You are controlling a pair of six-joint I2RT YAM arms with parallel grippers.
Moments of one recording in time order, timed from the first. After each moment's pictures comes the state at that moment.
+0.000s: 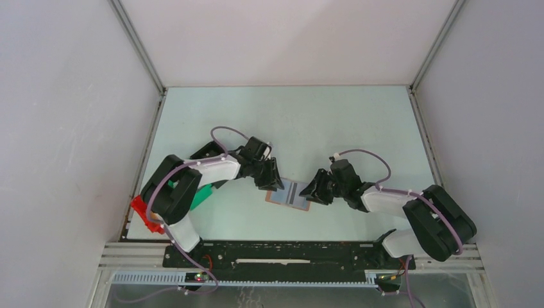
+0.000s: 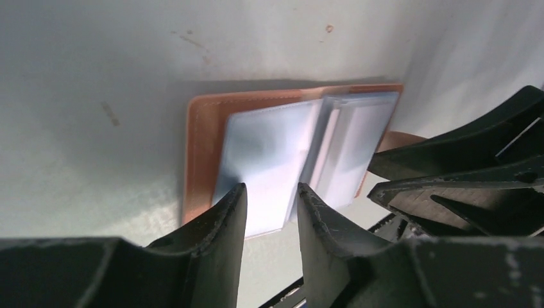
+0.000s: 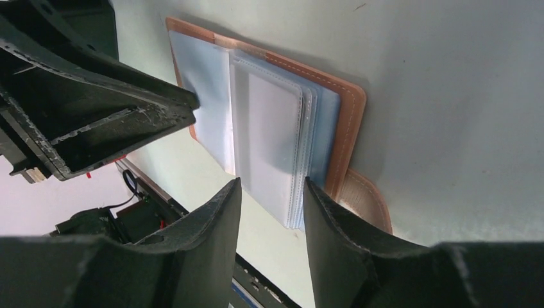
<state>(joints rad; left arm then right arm) -0.62 1.69 0.91 -0.24 0.35 -0.74 0.57 1.38 0.42 0.21 -0.33 1.02</state>
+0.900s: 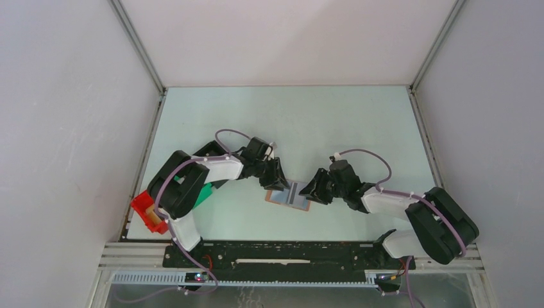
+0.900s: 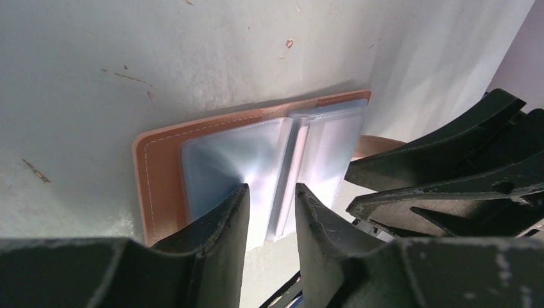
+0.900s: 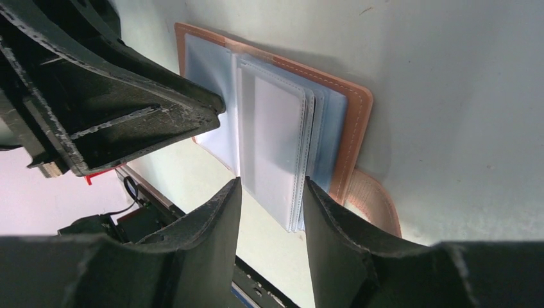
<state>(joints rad) -0.62 1.78 0.90 -0.09 0.47 -0.79 0.60 1.37 0.42 0.21 -0.28 1.04</state>
